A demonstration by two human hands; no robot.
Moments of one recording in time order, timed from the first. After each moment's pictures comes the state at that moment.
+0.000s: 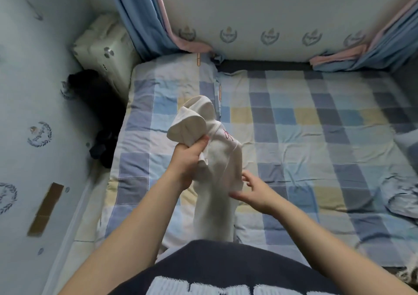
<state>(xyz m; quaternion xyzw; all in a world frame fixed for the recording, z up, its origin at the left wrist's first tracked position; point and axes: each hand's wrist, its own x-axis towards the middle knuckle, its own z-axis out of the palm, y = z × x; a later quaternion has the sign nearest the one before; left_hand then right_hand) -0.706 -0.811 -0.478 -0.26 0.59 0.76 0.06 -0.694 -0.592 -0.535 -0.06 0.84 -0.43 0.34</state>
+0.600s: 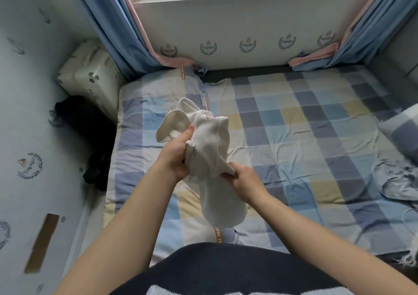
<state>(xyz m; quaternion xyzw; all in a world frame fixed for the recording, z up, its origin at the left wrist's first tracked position) -0.735 -0.806 -0.425 -0.26 0.47 0.83 0.17 -0.714 -0.616 -0.527 -0.06 0.91 -0.40 0.12</state>
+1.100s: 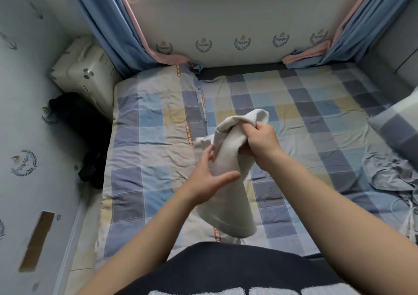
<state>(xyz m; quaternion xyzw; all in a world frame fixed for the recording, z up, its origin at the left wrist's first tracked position) -0.664 -0.771 -0.476 -0.04 0.77 0.60 0.19 -0.749 -0.606 -0.450 0.17 0.71 -0.68 0.08</state>
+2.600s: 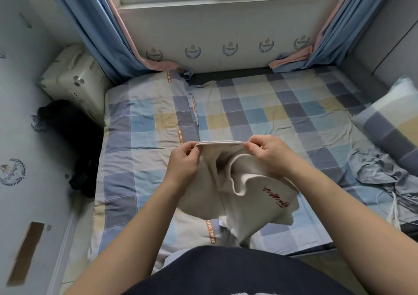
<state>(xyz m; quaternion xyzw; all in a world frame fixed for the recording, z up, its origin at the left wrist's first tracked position) -0.672 -0.777 -0.462 -0.10 0.78 0.62 0.01 -0.690 -0.538 -0.429 -0.07 0.92 -0.37 0.09</state>
